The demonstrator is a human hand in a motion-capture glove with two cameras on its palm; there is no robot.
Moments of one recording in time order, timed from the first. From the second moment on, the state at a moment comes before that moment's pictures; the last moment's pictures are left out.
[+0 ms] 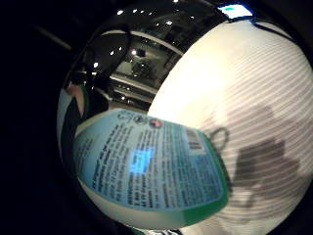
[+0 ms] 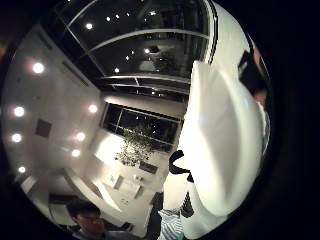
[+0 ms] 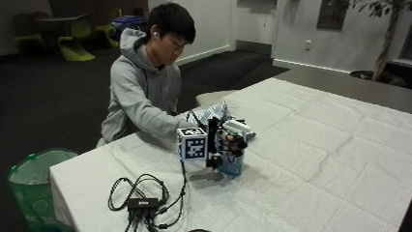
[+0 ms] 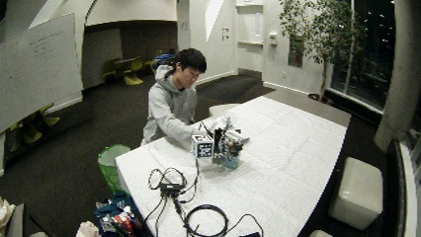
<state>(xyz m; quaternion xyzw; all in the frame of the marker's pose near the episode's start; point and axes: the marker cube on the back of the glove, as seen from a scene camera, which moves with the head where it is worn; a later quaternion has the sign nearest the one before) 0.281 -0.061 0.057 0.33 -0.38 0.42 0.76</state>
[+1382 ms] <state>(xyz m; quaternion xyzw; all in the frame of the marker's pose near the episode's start) 0.152 -0.114 -0.026 -0.28 -0.24 0.14 0.92</state>
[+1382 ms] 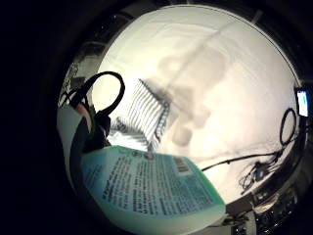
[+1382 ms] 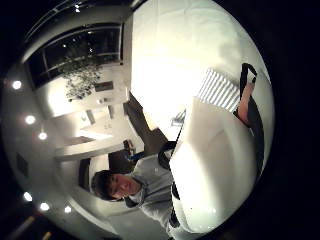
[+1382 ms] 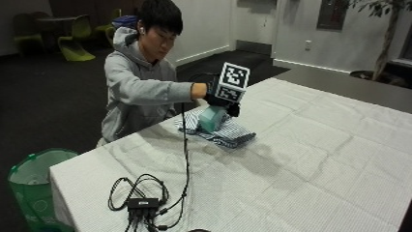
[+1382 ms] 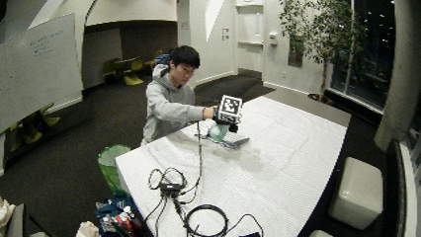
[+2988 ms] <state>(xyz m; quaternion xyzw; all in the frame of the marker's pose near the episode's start) 0.080 -0.080 -0.002 -0.41 -0.11 0.10 0.90</state>
